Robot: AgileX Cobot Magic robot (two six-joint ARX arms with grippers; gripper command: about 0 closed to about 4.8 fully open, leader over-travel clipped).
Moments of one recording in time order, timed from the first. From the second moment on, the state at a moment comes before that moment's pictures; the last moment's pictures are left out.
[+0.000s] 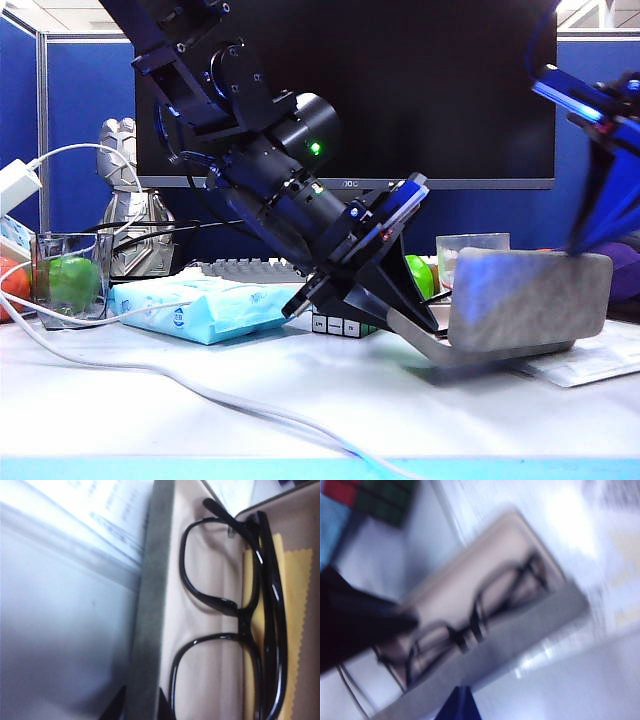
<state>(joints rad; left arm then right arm) -0.70 2.05 1.35 -0.26 0.63 -0.18 0.25 1.11 0.69 -0.48 -0.29 0.50</state>
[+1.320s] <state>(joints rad) -0.70 2.05 1.34 -0.24 0.69 -0.29 0.25 1.34 0.70 -0.27 -0.32 0.50</state>
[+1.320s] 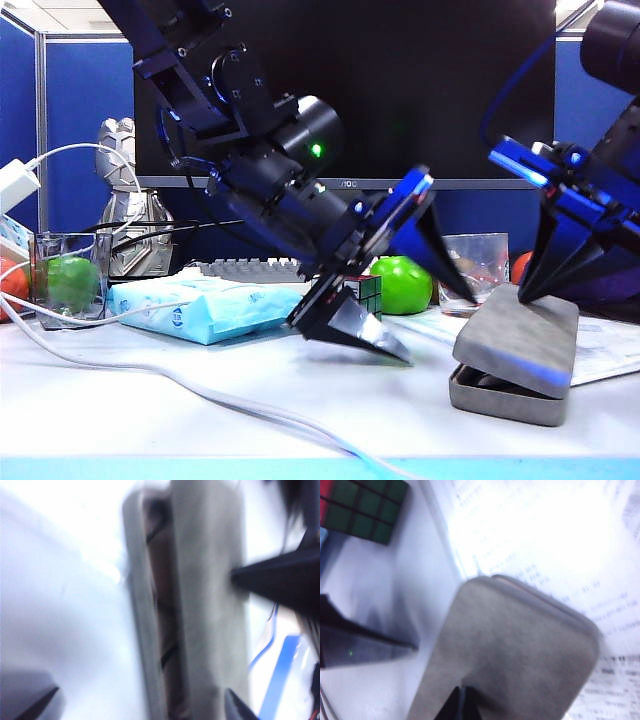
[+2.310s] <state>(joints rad) -0.65 1.86 1.35 -0.12 0.67 -0.38 0.25 1.36 0.70 -0.26 -0.37 0.40</state>
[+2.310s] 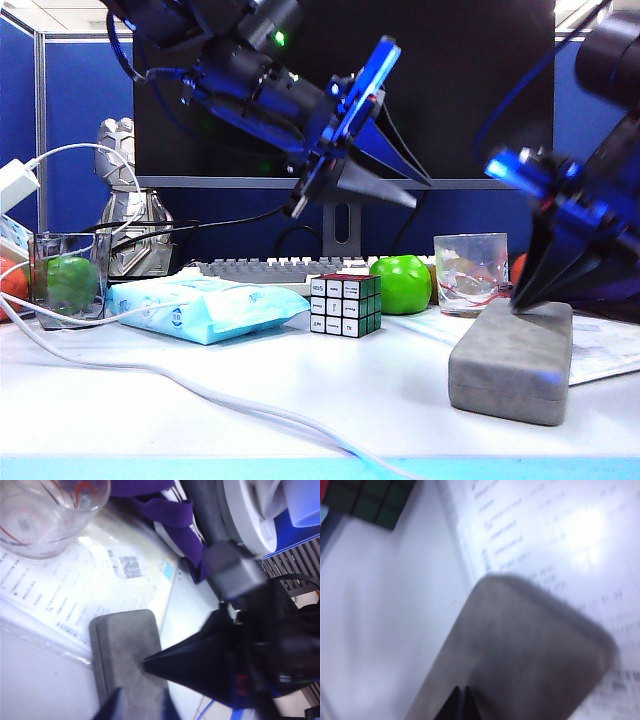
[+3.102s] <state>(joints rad) -0.64 1.35 1.35 -0.09 0.50 -0.26 0.25 0.71 0.74 -0.14 -0.25 0.34</state>
